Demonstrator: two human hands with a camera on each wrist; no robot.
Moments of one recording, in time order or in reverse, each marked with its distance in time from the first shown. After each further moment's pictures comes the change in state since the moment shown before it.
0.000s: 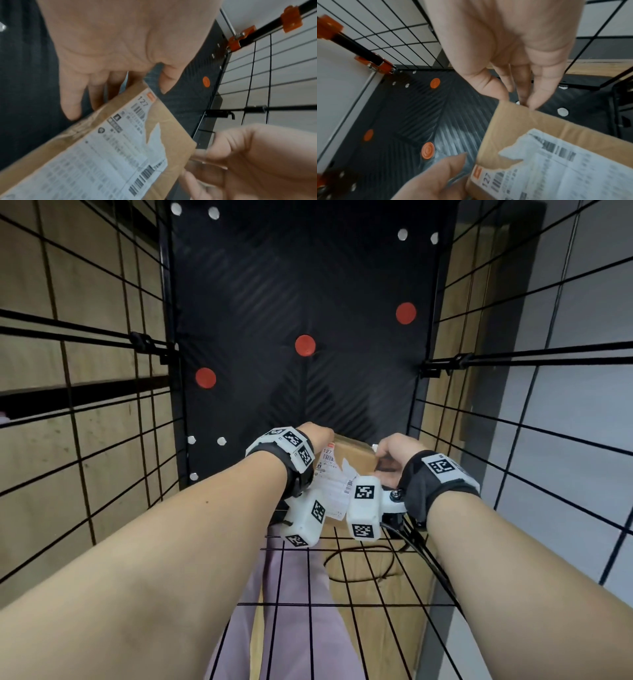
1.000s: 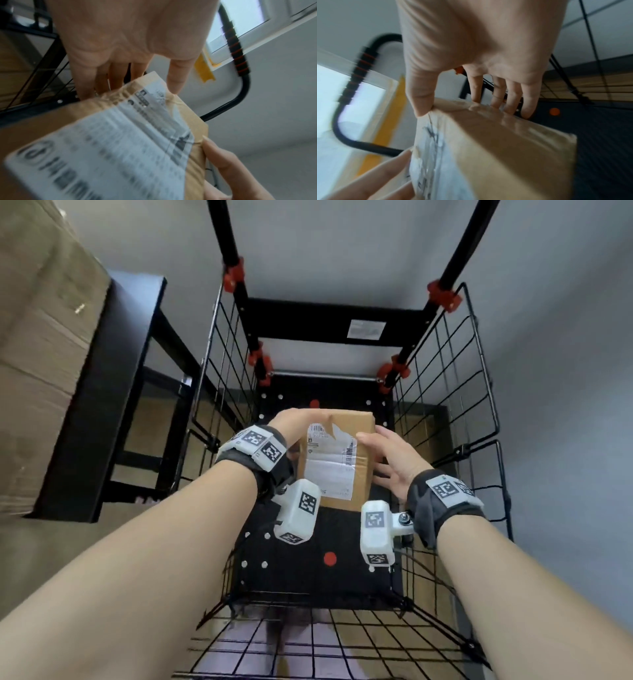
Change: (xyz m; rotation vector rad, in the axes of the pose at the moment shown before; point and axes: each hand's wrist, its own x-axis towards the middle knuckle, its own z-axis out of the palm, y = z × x) left_hand -0.303 0.020 -0.125 -0.395 0.265 0.607; right_hand -0.310 -0.013 -0.018 0.159 -0.212 -0.864
